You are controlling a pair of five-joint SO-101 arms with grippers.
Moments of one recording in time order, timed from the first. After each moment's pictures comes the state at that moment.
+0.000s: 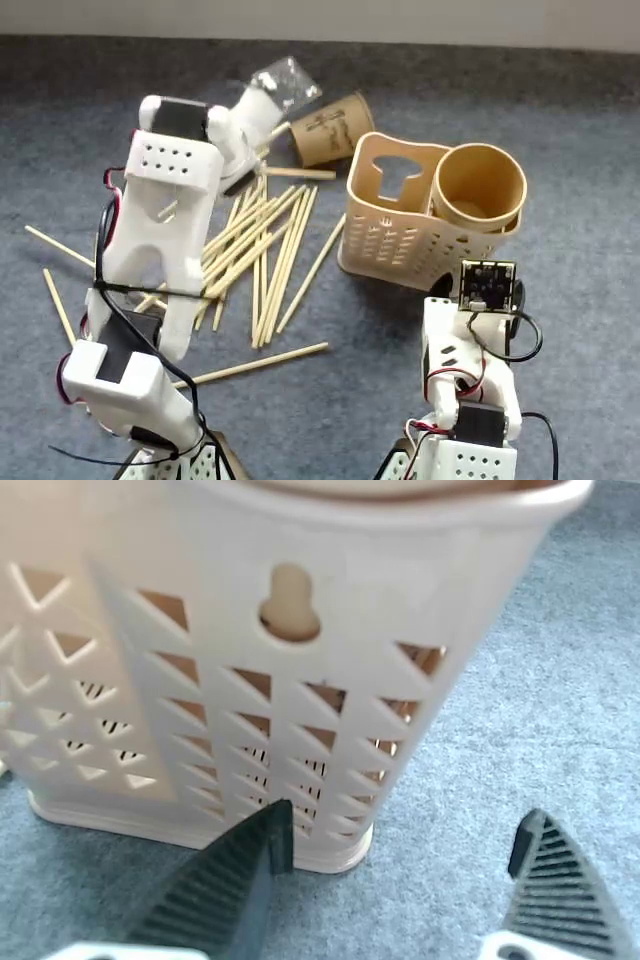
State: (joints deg) left arm 5.7 8.0 -25.7 92.4 -31.7; right arm 3.0 -102.9 95.3 47.1 10.7
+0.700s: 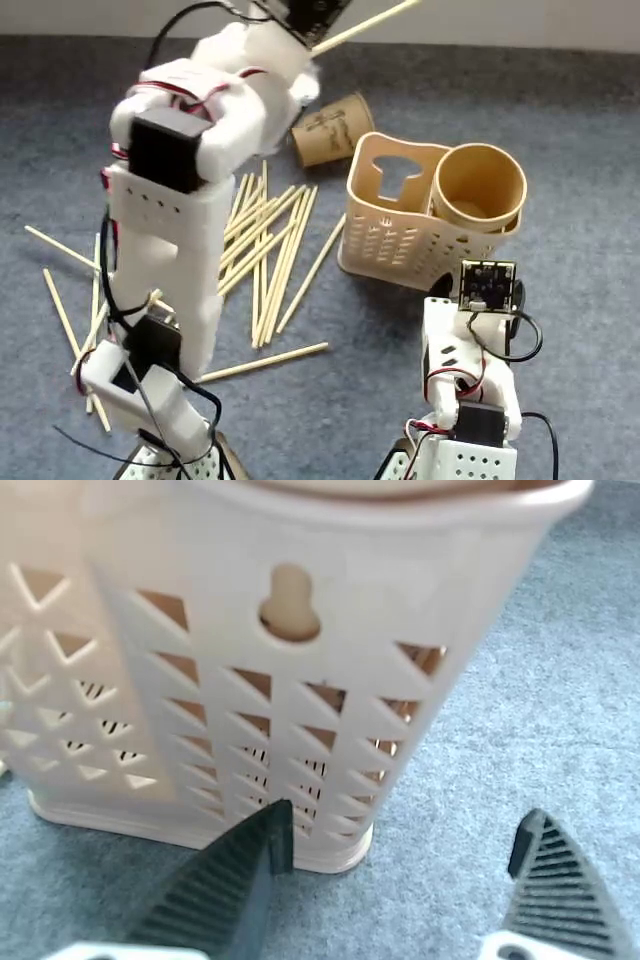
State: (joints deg) left arm 19.0 8.0 -58.8 86.6 -15.1; right arm 3.0 -102.9 95.3 47.1 10.7
